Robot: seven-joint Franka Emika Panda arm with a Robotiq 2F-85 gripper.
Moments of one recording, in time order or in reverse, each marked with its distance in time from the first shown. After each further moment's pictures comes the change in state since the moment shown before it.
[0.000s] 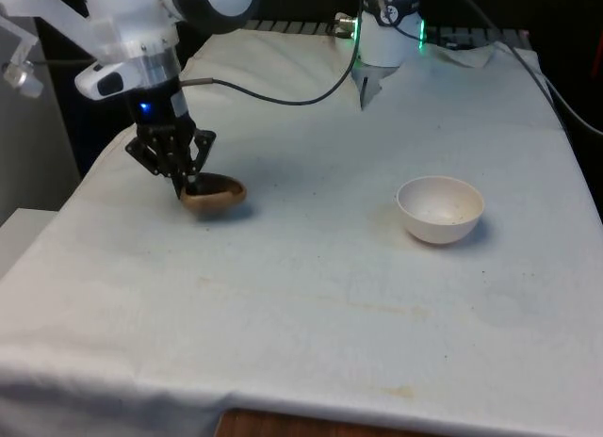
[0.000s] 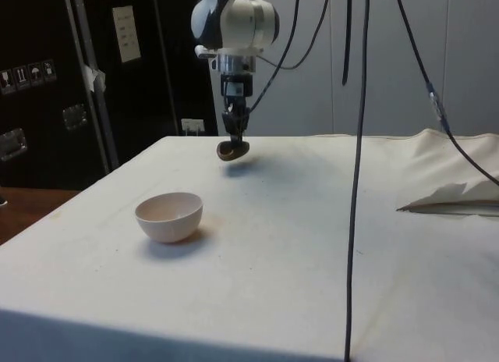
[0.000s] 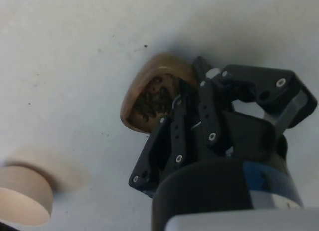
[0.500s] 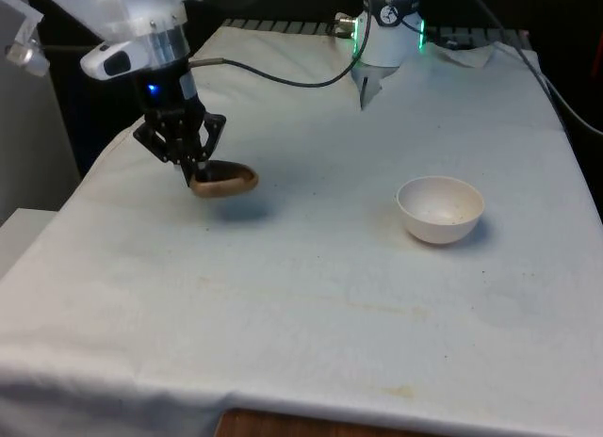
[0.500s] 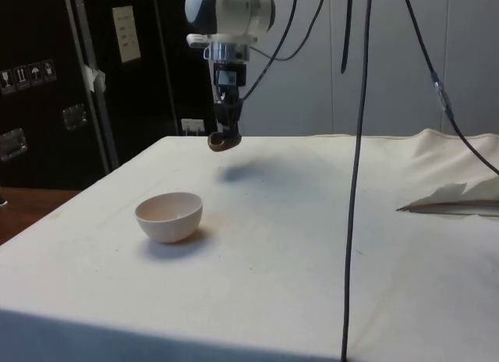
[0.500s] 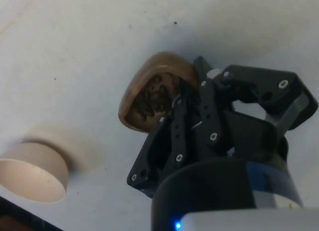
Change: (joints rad) arm 0.029 -0.064 0.000 -0.024 -0.008 -0.022 0.031
